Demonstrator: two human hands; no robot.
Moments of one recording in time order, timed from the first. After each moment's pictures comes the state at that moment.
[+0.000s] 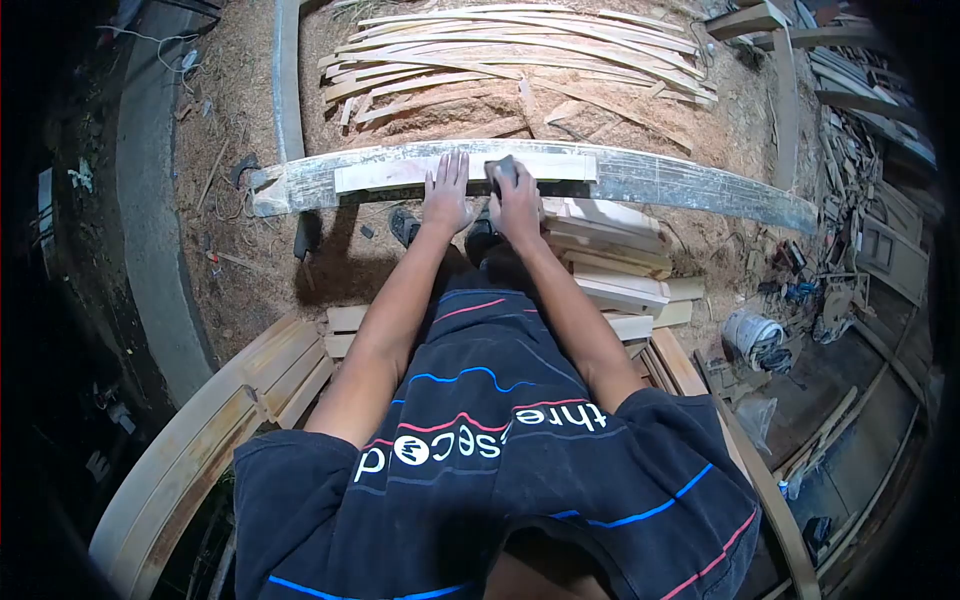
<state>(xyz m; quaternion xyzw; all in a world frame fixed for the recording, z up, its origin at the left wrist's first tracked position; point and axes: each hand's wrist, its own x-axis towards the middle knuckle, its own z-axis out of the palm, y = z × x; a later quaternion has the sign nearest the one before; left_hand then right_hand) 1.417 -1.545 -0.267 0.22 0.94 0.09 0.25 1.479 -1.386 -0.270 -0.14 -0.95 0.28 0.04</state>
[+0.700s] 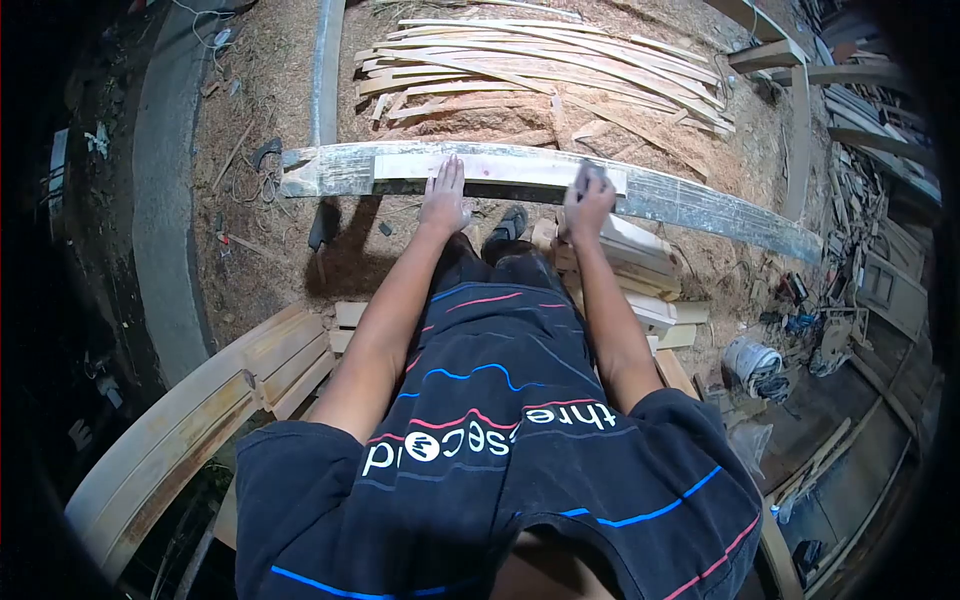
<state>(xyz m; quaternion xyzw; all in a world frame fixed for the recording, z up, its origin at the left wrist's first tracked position) 1.411 -1.623 -0.257 0.18 0.94 0.08 0.27 1.480 -1.341 -0.288 -0.24 -0.92 0.27 0.14</state>
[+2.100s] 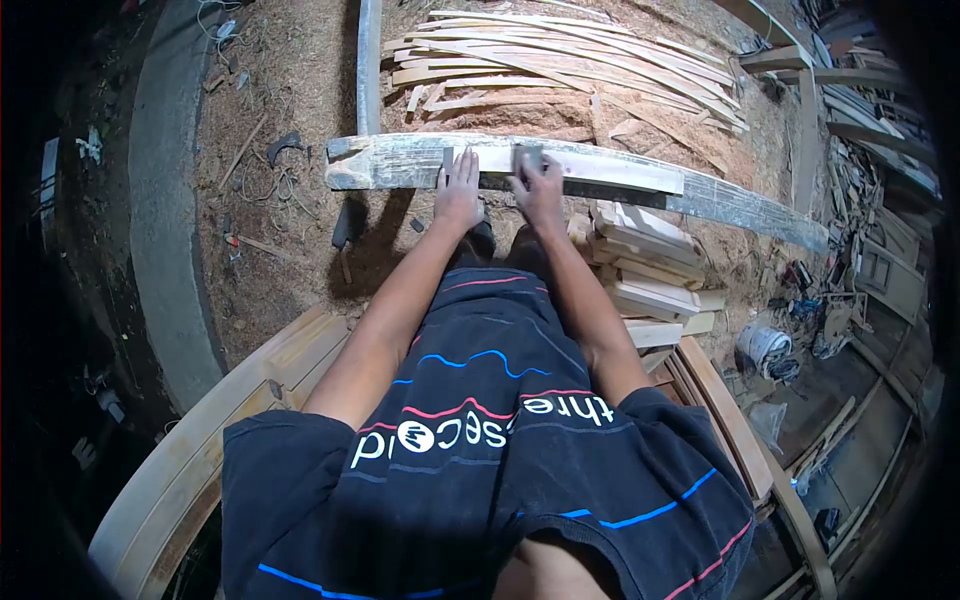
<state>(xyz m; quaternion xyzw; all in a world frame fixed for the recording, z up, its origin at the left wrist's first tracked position) 1.380 -1.765 -0.256 0.21 0.95 0.06 0.24 1.423 -1.579 -0.285 -0.06 -0.94 0.31 0.13</state>
